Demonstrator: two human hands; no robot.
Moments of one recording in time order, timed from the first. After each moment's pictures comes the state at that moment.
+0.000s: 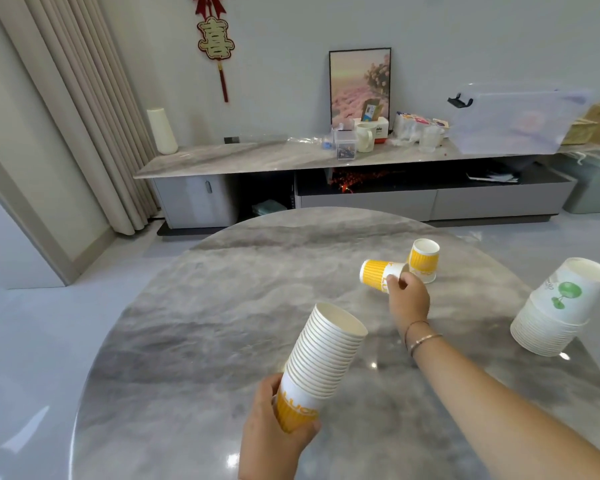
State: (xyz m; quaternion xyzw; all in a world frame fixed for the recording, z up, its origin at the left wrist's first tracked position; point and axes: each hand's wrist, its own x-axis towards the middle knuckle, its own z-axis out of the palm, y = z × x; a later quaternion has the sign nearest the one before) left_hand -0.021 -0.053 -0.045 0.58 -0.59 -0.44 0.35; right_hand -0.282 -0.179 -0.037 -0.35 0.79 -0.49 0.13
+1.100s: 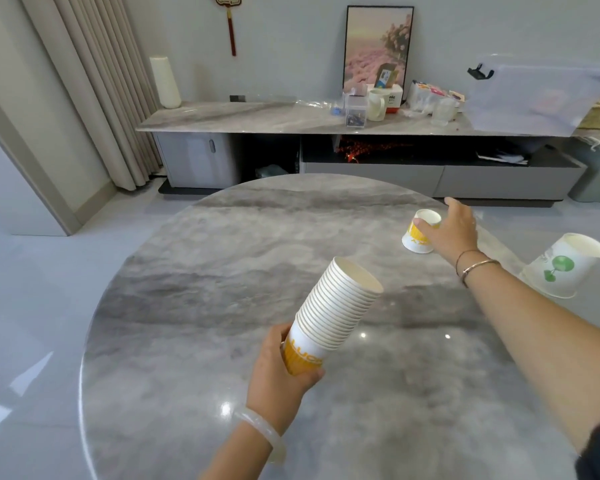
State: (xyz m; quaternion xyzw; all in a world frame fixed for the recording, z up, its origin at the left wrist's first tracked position) left_hand -0.034 -0.034 -0.043 0.55 -0.61 -0.43 0.37; right_hand -0.367 -0.174 0.015 -0.46 0.81 -0.35 0.07
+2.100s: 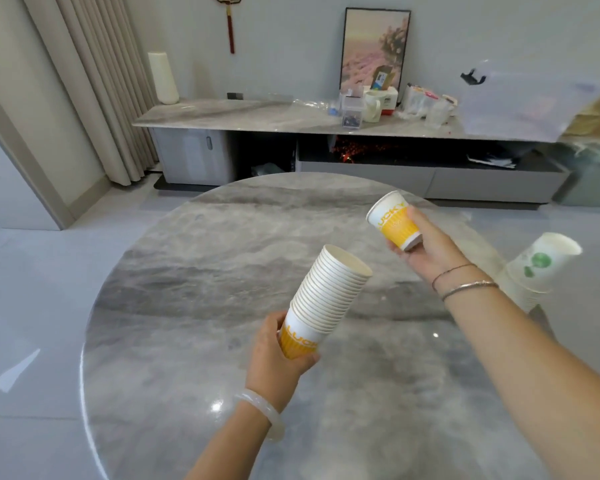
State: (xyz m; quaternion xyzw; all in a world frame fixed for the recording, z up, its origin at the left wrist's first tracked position) left_hand -0.029 -0.035 -0.036 0.54 -0.59 -0.45 0.39; right_hand -0.295 -0.130 0.043 -0.20 0.49 -0.66 0.54
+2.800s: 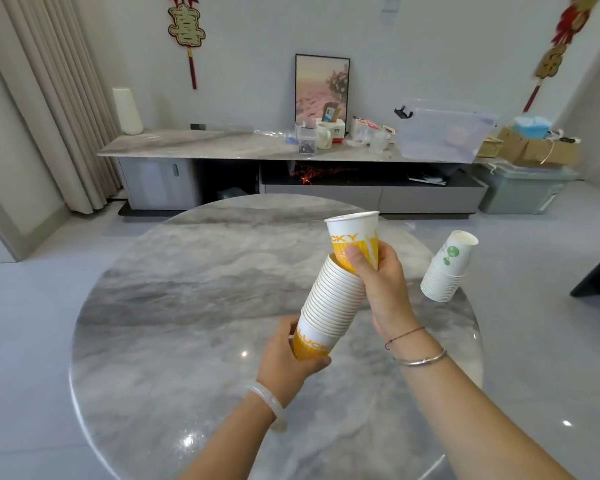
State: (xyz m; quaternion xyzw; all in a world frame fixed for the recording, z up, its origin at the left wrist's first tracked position) left_hand -0.055 0.012 -0.010 0.44 -0.64 -0.52 0.36; right_hand -0.213 0.010 0.080 -0.39 0.54 -0.68 0.31
